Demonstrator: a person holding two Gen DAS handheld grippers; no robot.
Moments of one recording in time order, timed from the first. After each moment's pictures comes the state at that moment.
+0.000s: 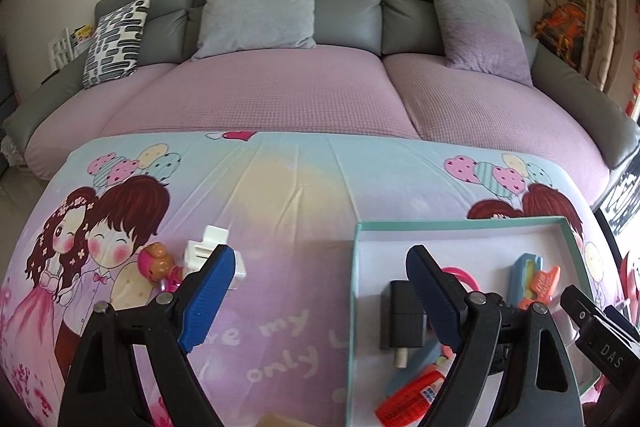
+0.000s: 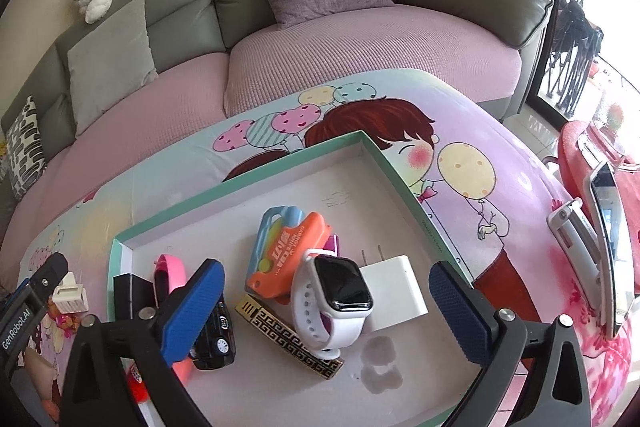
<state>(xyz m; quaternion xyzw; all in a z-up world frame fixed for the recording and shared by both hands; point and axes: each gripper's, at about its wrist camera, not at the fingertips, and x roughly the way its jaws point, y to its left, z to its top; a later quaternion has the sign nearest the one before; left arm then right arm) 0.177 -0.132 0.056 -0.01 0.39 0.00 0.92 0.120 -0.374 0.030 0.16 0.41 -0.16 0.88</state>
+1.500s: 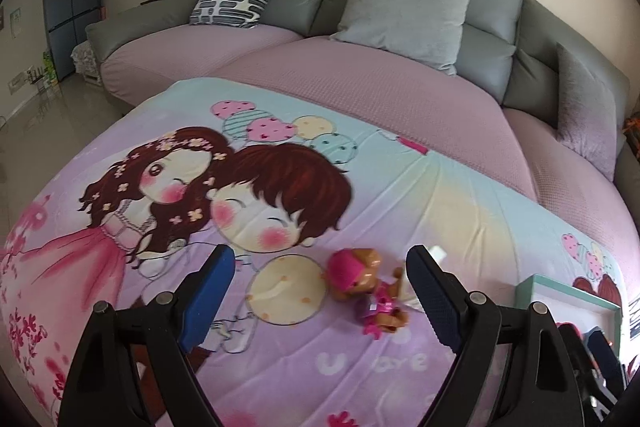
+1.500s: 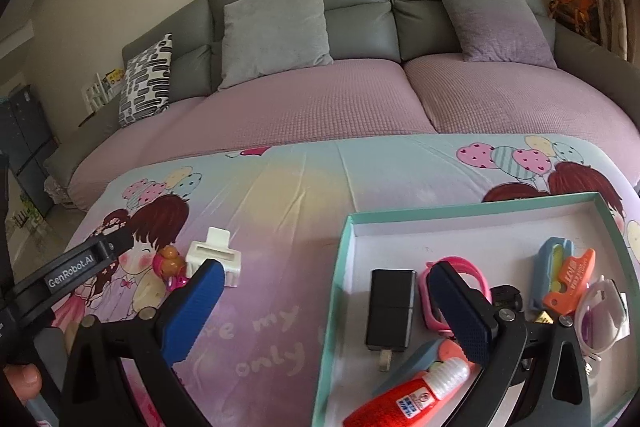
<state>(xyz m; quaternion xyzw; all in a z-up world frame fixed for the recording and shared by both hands) 0.168 0.041 0.035 -0.12 0.38 0.15 0.90 0.157 -0.189 0.033 0.08 0.35 0.07 0.93</state>
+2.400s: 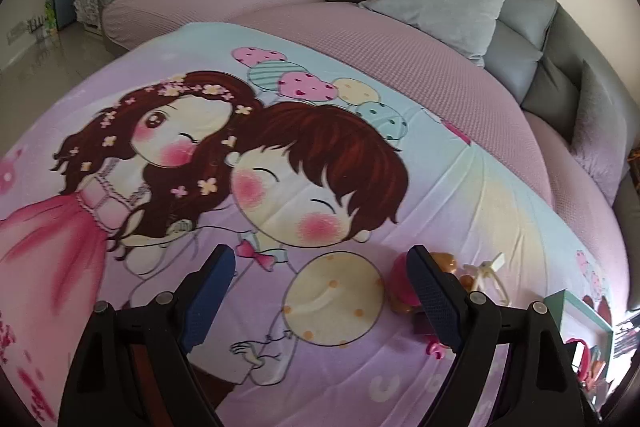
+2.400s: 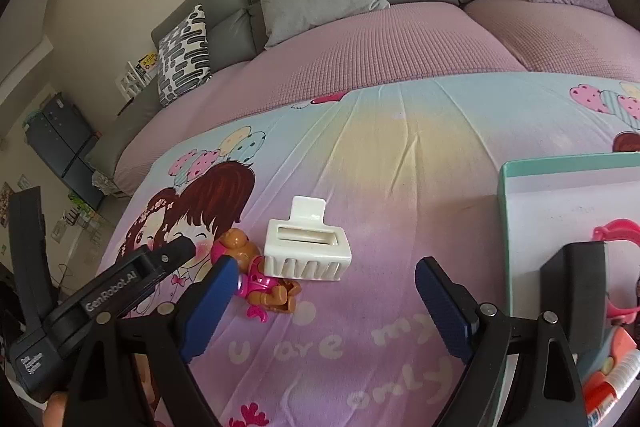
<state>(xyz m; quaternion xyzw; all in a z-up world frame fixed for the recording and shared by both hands) 0.187 0.093 -0.011 -0.20 0.42 0.13 0.88 0.202 -0.122 -0.013 0.14 0.42 0.16 0.88</state>
